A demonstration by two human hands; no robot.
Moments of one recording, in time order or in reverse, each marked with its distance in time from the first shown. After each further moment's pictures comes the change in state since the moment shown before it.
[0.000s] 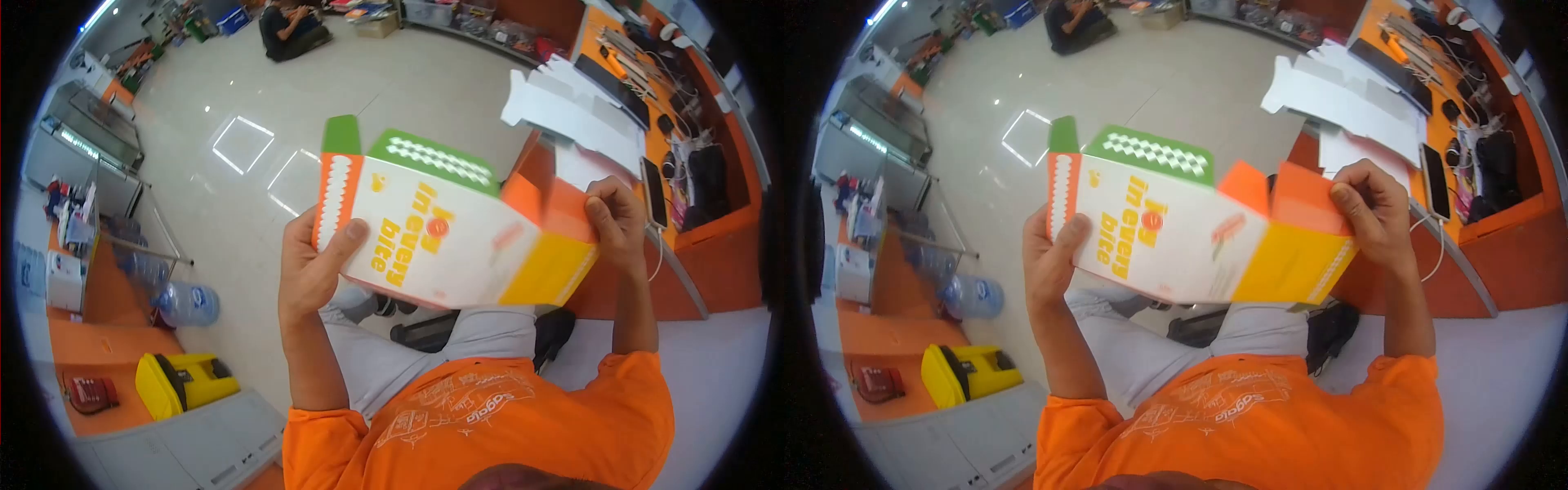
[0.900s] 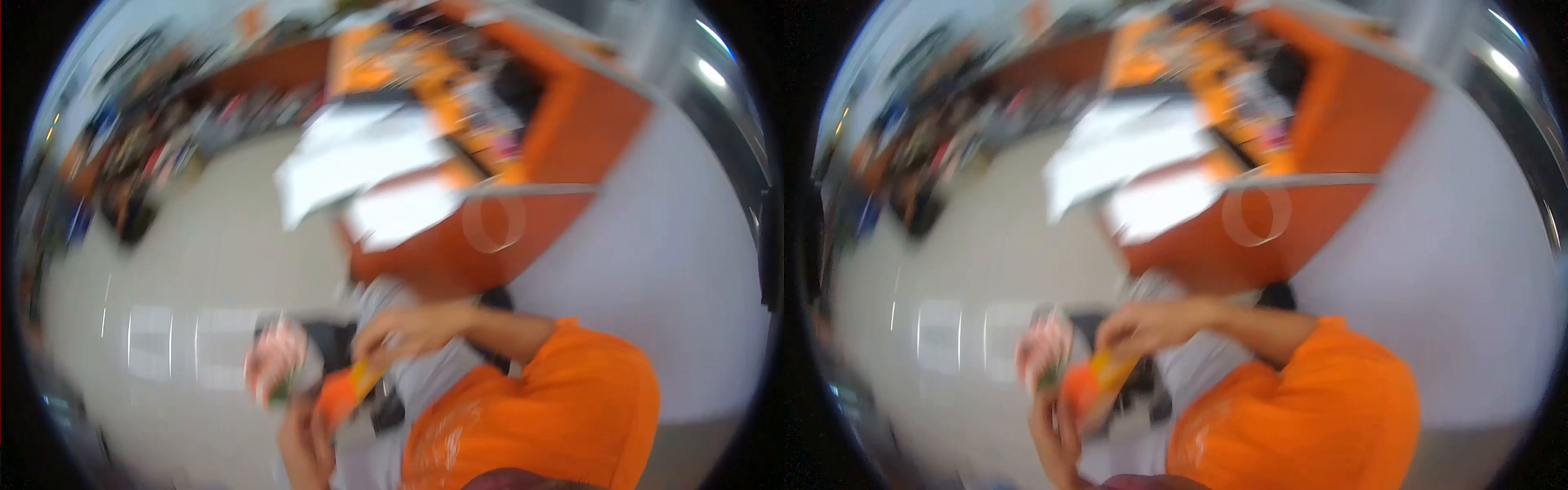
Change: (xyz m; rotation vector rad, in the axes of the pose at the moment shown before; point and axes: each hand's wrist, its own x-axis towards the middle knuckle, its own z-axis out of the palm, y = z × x) left_hand -0.050 -0.041 0.025 0.555 -0.506 -0.004; right_hand -0.035 0.025 0.082 0.194 -0.488 0.093
